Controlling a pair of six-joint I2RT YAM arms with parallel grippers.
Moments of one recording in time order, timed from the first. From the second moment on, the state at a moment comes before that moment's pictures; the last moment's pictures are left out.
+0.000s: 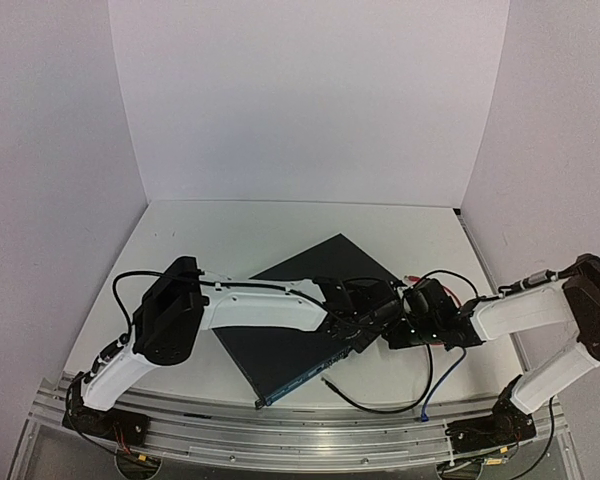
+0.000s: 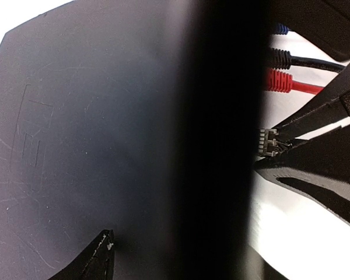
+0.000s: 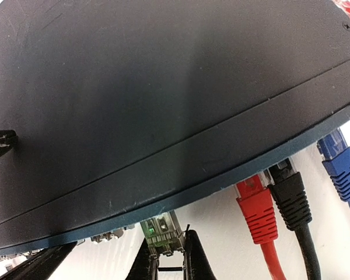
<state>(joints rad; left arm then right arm) -1.26 2.45 2.07 -0.68 -0.43 -0.28 0.71 1.47 0.51 0.05 0.06 0.51</state>
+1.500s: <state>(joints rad) -1.06 2.34 1.78 -0.22 -0.28 -0.32 0.59 1.04 0.80 -0.68 0.46 0.61</state>
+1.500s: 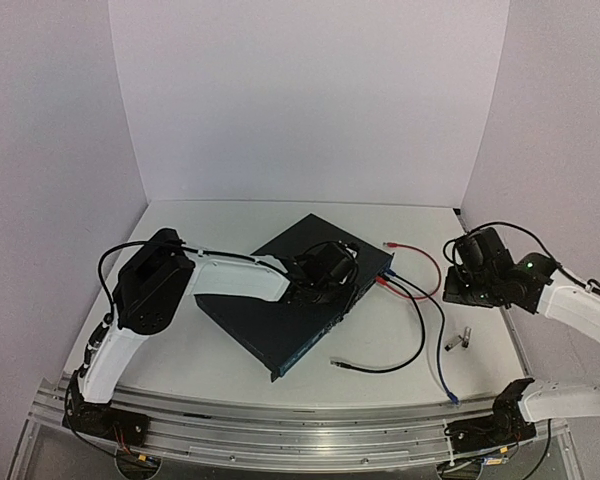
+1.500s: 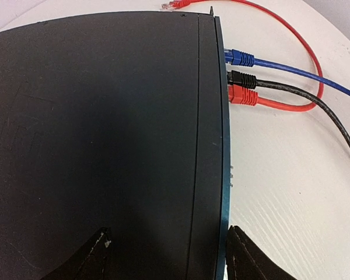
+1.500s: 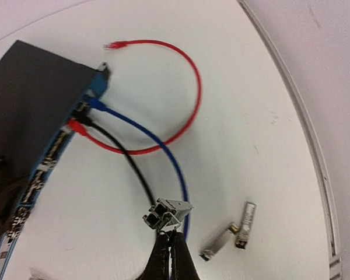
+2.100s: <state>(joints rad) -0.98 2.26 1.63 -0.16 -0.23 -0.32 0.35 1.51 0.93 -0.86 0.28 0.66</state>
